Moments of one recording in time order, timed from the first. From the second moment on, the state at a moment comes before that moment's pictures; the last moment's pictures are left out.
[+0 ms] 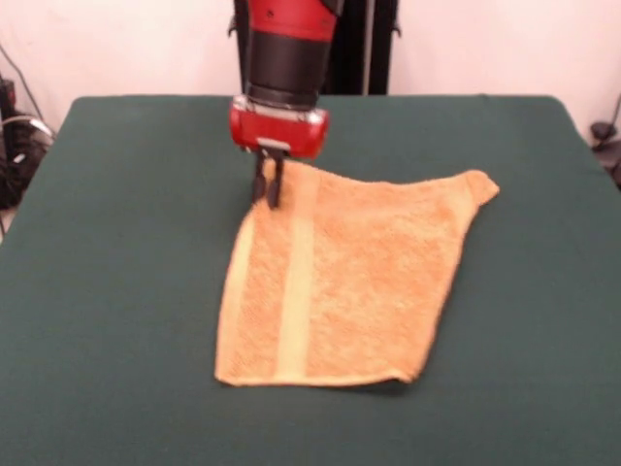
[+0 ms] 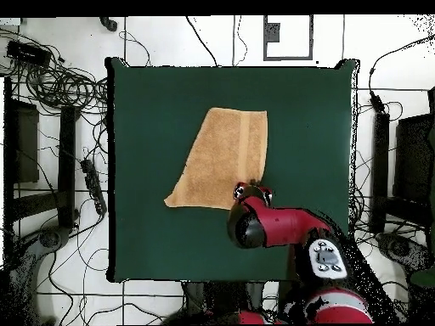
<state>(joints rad) -0.28 -0.51 -0.08 1.78 -0.44 -0.07 2.09</state>
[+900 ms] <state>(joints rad) -0.51 -0.71 -0.04 1.95 -0.52 0.03 2.09</state>
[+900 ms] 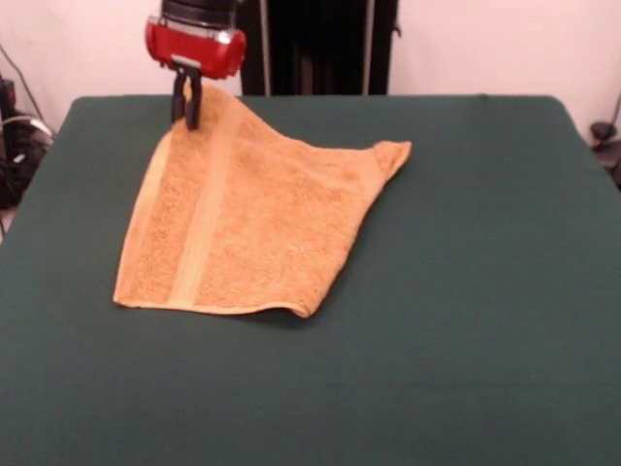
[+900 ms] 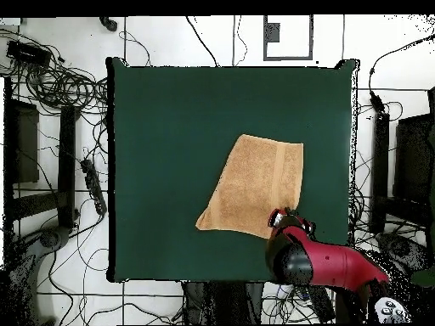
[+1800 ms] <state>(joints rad) -0.55 -0.81 0.00 1.96 -0.52 0.15 2.09</state>
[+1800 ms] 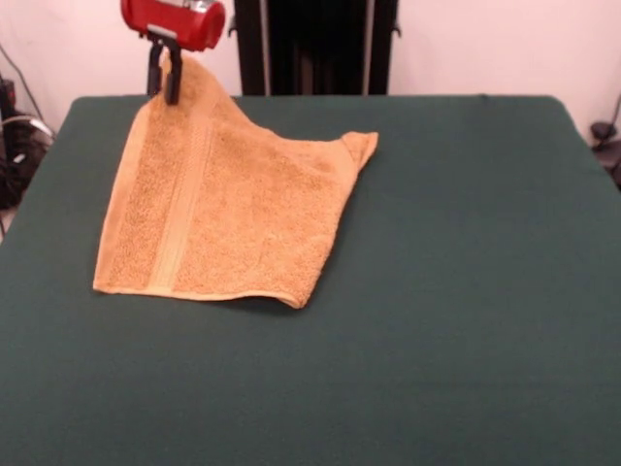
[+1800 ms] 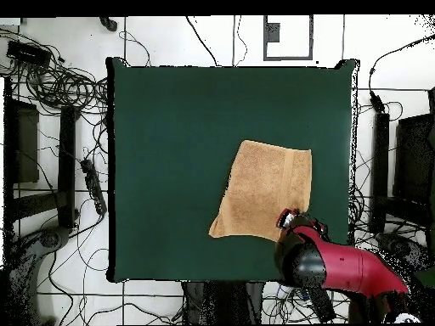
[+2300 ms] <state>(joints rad) -0.54 -0.81 0.00 1.96 -0.54 0.15 2.09</state>
